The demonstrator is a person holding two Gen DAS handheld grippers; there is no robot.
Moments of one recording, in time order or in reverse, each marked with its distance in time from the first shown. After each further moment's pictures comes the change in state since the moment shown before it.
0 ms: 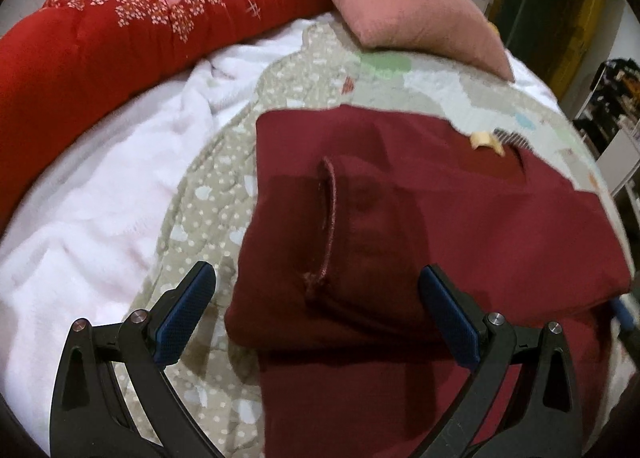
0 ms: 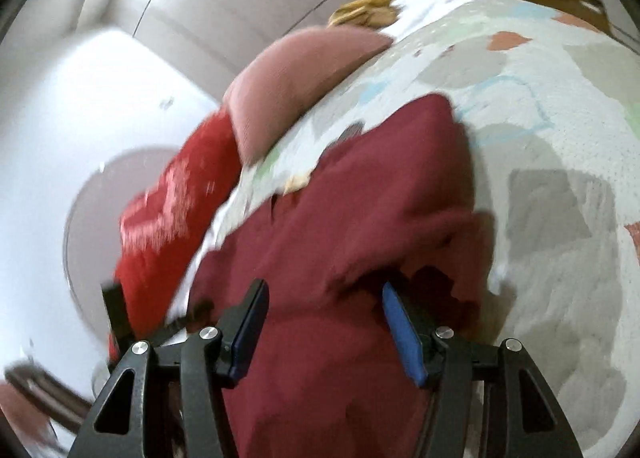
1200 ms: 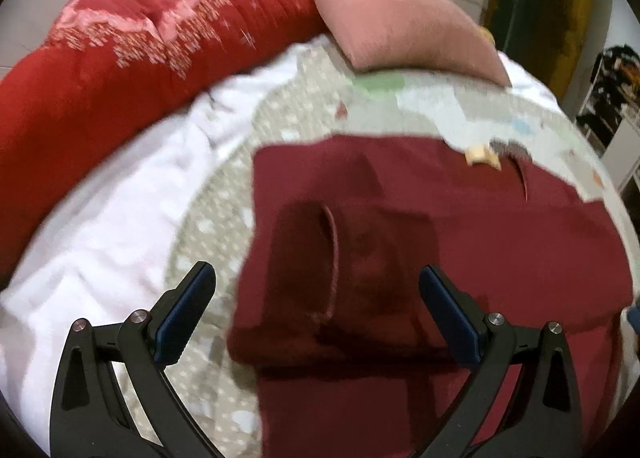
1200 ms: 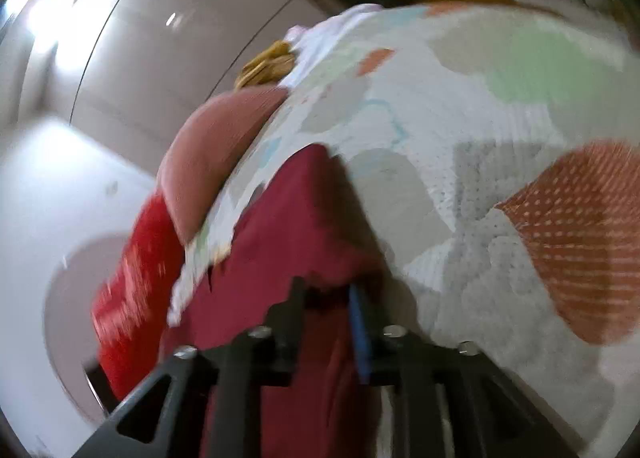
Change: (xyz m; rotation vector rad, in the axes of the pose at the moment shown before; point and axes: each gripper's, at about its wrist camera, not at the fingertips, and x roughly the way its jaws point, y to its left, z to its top) left arm -0.013 -0.012 0.009 0.038 -0.103 0.038; right arm -0.050 -0.042 0.002 0.176 -0.134 -0.169
